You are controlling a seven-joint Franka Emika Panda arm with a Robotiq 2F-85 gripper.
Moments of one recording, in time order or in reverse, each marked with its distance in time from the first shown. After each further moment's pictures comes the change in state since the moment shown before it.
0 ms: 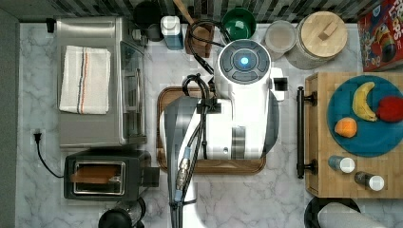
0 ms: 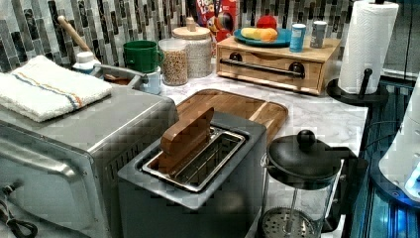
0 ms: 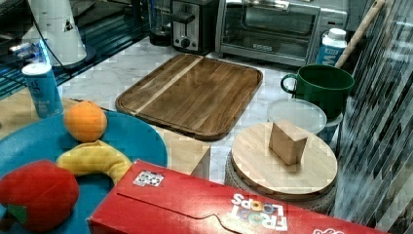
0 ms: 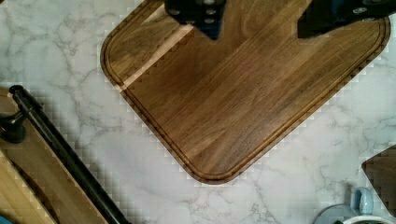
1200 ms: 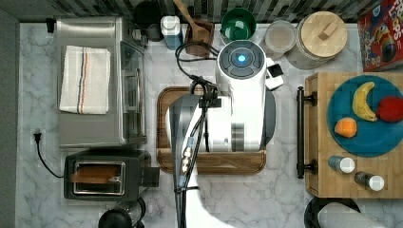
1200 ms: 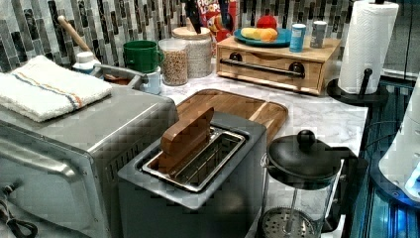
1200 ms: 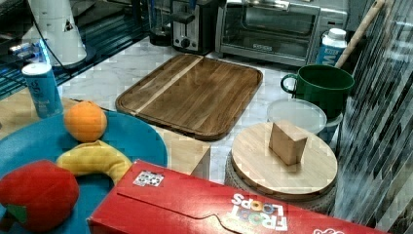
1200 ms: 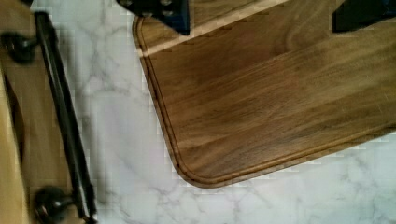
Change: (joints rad) arm -0.010 0.050 0.000 -0.034 -0.043 0.028 -0.413
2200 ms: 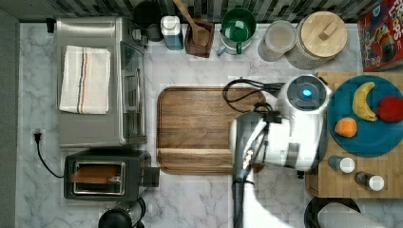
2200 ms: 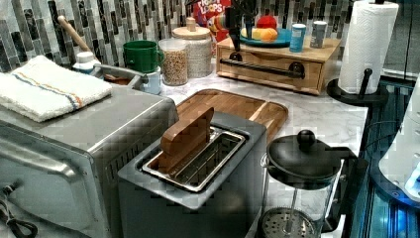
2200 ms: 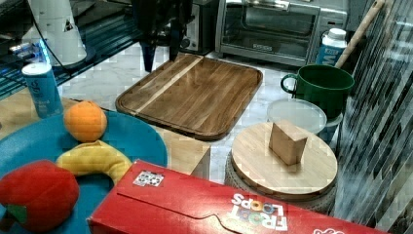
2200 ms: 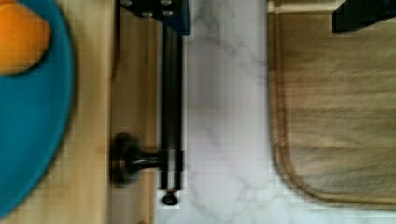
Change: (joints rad) arm -0.147 0.018 -0.124 -0.195 -0.110 0.305 -0.483
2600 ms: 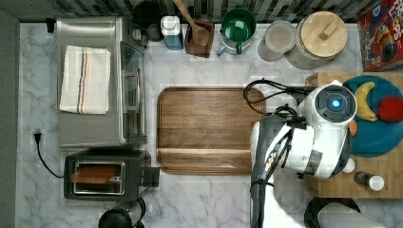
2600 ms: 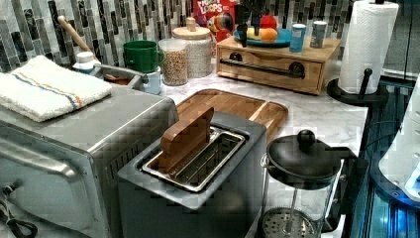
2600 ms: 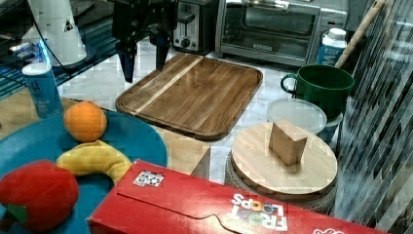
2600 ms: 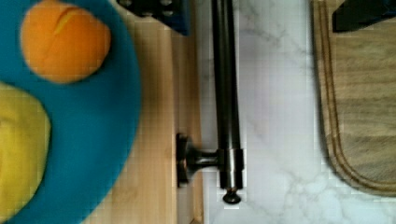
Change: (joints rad) arm -0.047 0.009 -0.035 0.000 -0.001 0.065 -0.047
